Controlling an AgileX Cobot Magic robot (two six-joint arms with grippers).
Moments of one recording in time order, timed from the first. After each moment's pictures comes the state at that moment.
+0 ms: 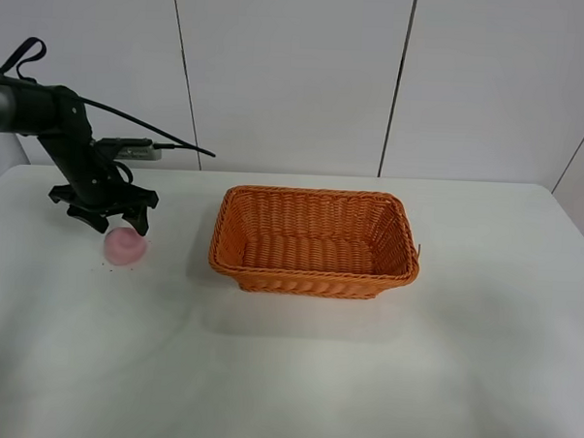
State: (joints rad) left arm -0.03 2.14 -1.50 -0.07 0.71 0.08; right arm 0.00 0.00 -0.49 -0.06 1.02 0.14
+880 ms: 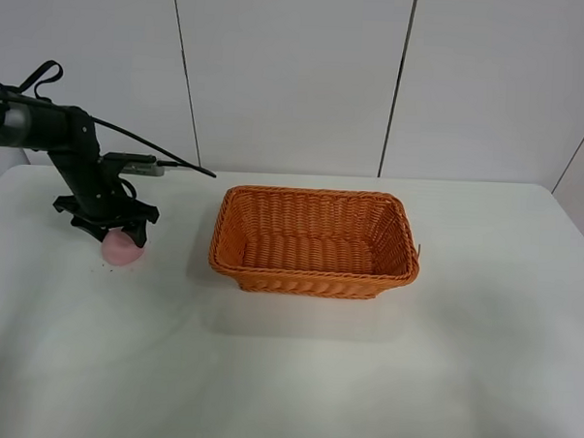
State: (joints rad) left arm -0.03 2.21 -1.50 -0.02 0.67 0.08; right arm 0.00 0.00 -0.49 -0.06 1.02 0.14
